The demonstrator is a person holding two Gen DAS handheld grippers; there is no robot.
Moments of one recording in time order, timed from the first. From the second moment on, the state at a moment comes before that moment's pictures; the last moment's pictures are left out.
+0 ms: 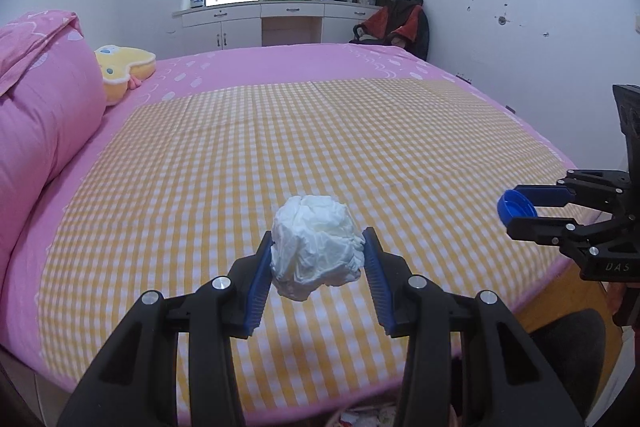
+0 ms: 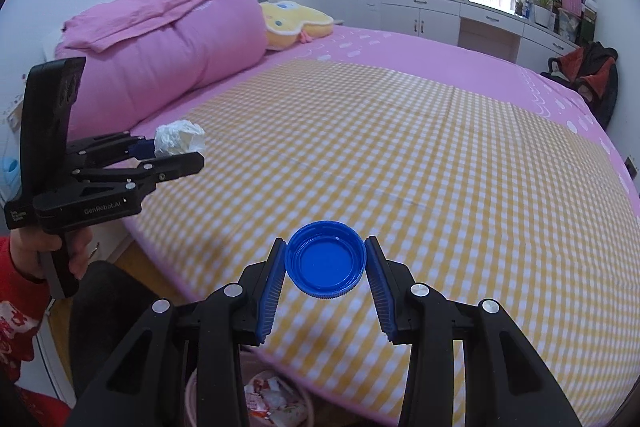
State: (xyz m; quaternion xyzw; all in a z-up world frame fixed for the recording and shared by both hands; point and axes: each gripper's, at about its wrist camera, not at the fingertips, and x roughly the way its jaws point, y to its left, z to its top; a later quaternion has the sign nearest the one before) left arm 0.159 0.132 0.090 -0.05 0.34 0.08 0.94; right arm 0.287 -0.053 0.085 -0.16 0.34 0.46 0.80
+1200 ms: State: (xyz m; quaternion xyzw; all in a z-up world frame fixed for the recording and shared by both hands) left arm 0.008 0.040 -0.025 -0.13 0.43 0.03 0.89; right arm 0.144 -0.142 -0.016 -0.04 0.45 0.48 0.75
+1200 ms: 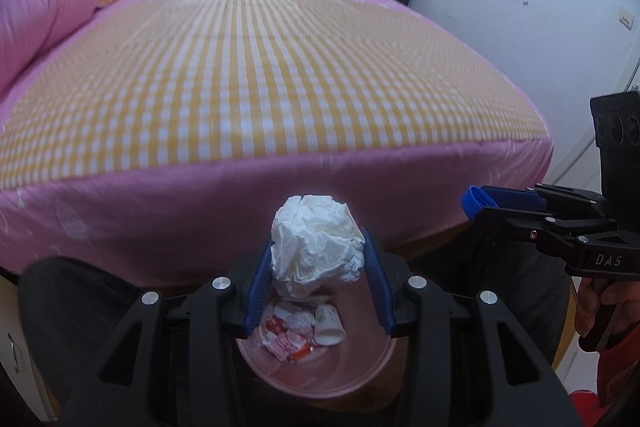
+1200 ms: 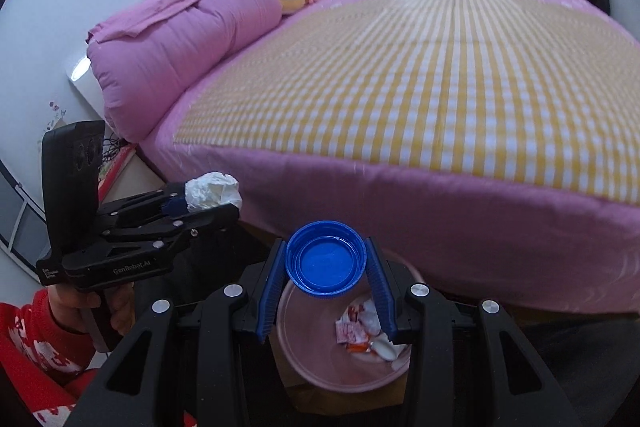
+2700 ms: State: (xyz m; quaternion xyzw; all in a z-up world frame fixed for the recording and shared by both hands) left arm 0.085 0.066 -0.267 -0.23 0.64 0.02 0.74; right arm 0.206 -0.095 -0.250 -0.03 0.68 0.36 0.64
